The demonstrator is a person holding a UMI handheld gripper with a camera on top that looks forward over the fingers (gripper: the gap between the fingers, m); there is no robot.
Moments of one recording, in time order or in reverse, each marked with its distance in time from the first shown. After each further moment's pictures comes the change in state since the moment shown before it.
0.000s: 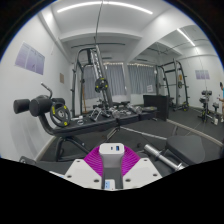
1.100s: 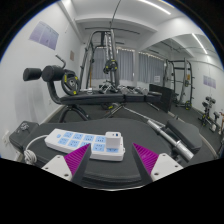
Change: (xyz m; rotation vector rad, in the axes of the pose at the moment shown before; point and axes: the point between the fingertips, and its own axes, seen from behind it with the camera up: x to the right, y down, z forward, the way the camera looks) arm -0.028 0.133 -0.079 -0.178 -0.022 -0.163
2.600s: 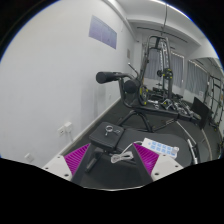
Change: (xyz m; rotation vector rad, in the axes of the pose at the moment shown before) arm -0.332 -0.127 -0.361 -0.091 -0.465 -0.230
